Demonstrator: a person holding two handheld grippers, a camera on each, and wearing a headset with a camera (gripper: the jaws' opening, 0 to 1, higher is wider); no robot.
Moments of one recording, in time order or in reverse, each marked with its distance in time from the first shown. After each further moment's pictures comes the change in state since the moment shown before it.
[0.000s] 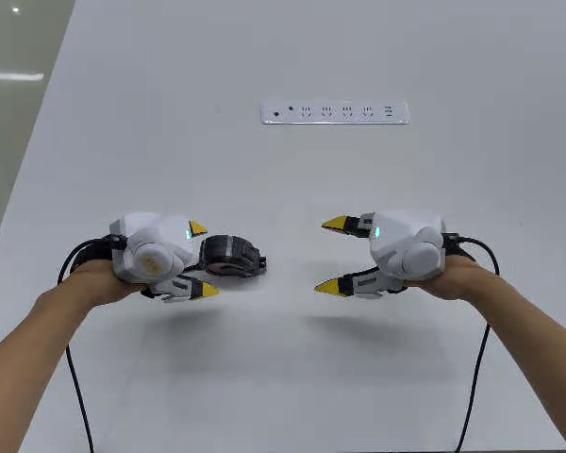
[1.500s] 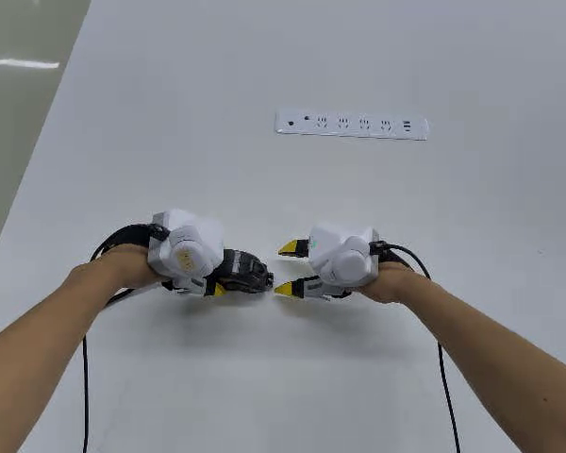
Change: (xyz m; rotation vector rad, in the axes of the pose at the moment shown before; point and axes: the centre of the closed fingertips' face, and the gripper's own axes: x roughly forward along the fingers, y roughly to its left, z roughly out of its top) left arm 0.038 0.002 -0.016 0.094 0.103 -0.151; right arm 0.097 -0.003 -0.004 0.008 0.055 0.114
